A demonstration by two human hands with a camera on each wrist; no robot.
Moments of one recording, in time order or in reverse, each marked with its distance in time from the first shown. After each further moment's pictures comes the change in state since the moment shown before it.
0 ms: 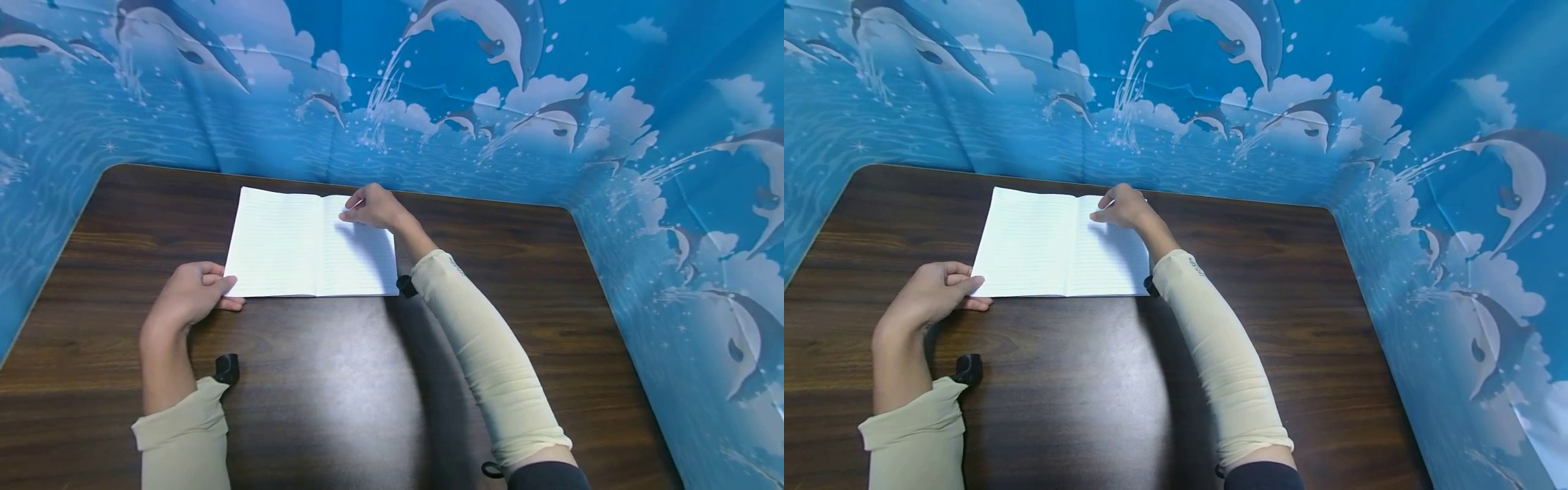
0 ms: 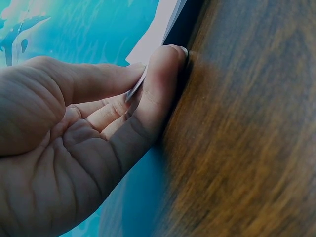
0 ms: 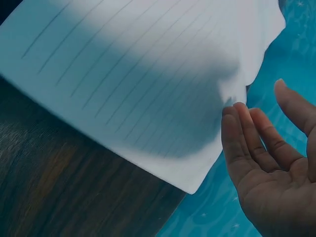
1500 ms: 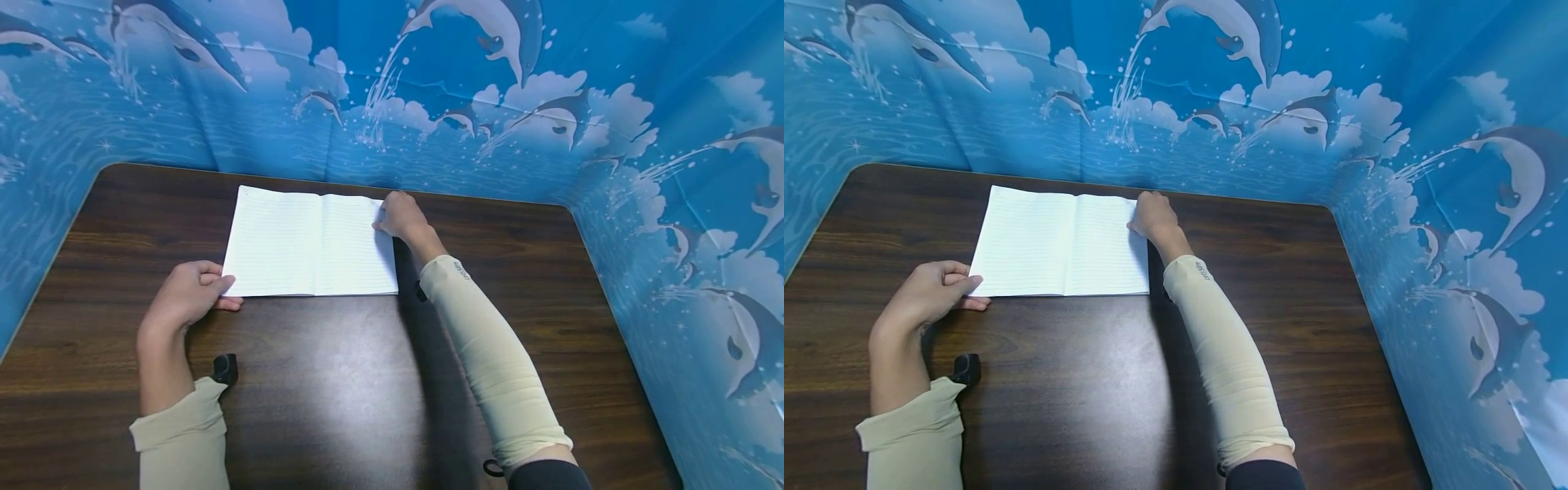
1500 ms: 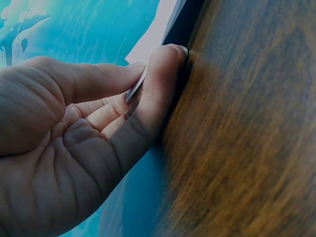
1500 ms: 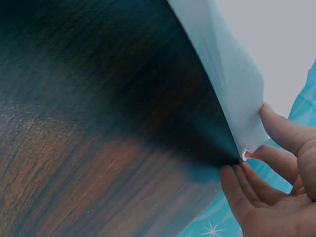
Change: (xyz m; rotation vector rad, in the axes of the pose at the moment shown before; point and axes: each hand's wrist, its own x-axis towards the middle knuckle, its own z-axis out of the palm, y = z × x) left_hand 0.002 -0.001 0.001 -0.001 0.000 0.007; right_hand 0.005 0.047 0.006 -0.377 0.183 0.145
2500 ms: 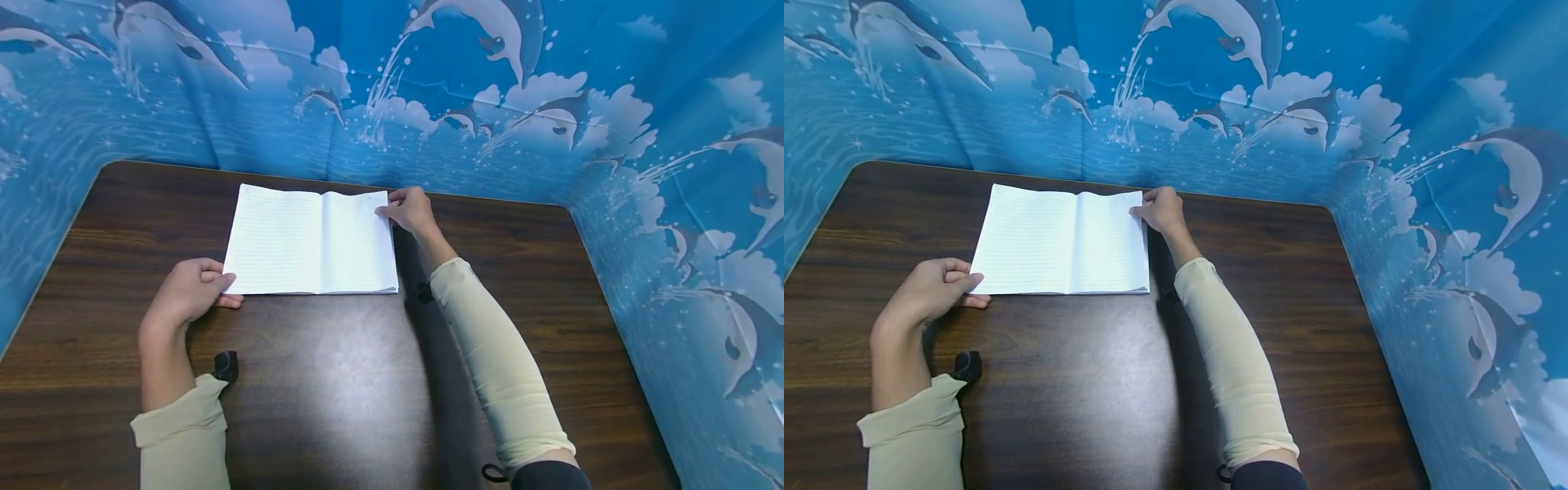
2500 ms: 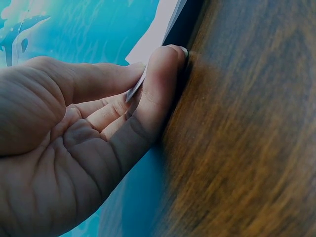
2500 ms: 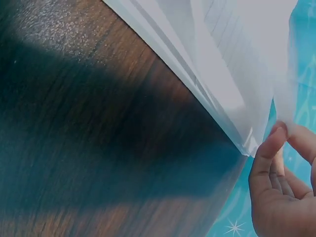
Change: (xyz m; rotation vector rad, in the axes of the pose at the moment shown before) left_hand -0.002 0.000 -0.002 0.017 -0.014 0.021; right_hand -0.002 0.018 -0.004 0.654 0.103 0.134
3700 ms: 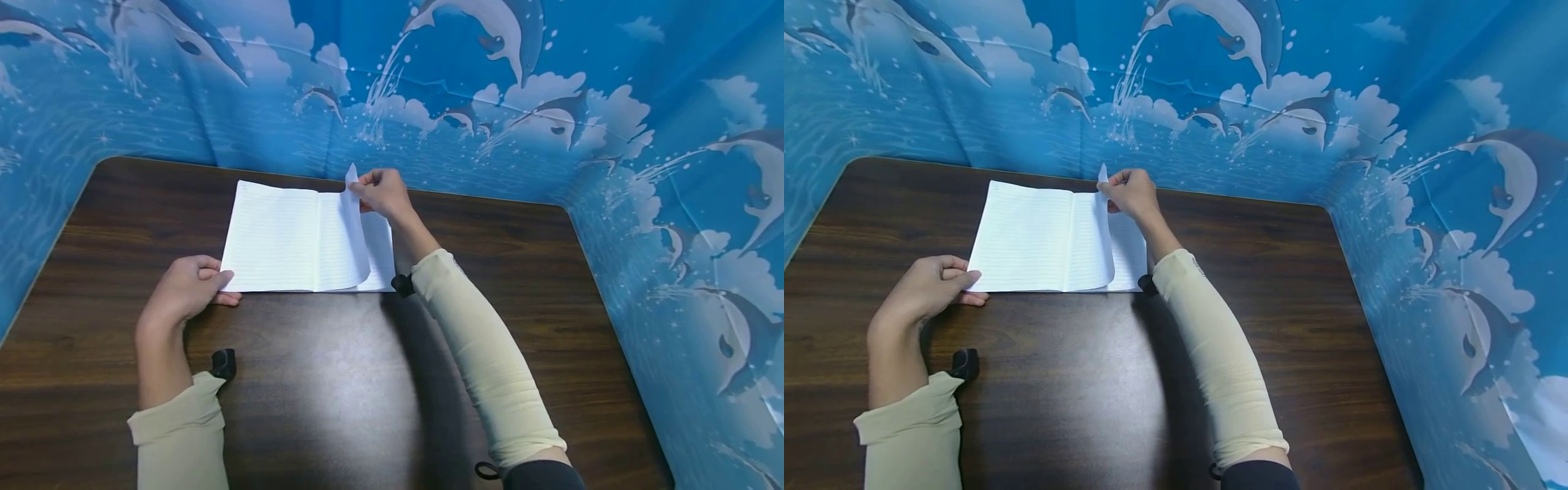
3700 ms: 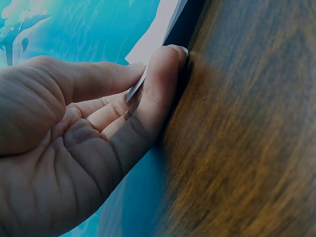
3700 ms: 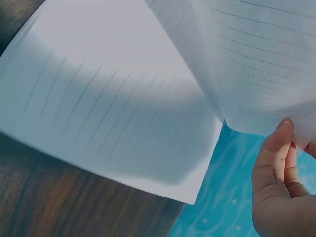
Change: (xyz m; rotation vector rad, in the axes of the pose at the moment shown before) left_hand 0.002 -0.001 0.000 0.002 -0.001 -0.016; right_hand -0.019 -0.058 0.016 0.220 -0.054 -0.027
